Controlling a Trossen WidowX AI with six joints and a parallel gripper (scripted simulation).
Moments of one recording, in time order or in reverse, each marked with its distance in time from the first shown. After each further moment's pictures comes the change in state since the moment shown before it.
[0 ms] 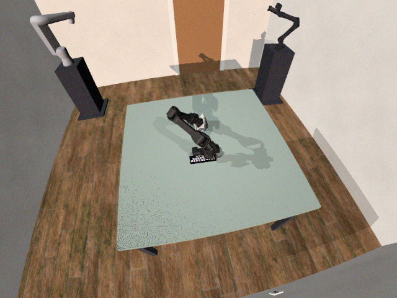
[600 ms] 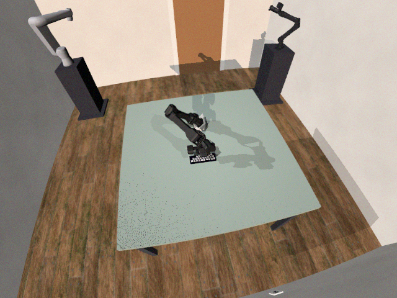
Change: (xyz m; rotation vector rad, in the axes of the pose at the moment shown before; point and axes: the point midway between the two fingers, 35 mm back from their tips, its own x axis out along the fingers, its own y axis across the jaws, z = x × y) arm -0.028 -0.032 0.002 0.013 -0.005 0.005
